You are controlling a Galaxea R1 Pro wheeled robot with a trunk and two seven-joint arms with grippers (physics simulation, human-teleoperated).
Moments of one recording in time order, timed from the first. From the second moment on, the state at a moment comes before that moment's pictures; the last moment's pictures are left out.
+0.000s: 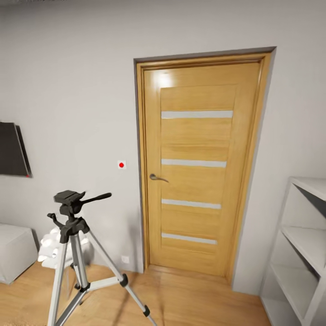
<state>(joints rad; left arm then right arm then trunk) -0.23 -0.02 -0.28 0.00 0.97 0.06 -0.01 -0.32 -0.24 -0.08 0.03 0.20 0.09 0.26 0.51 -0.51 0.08</state>
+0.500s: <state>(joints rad) -0.23 -0.03 -0.28 0.00 0.98 0.06 -0.01 -0.32 -0.24 -0.08 0.03 0.20 0.09 0.26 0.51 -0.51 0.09</state>
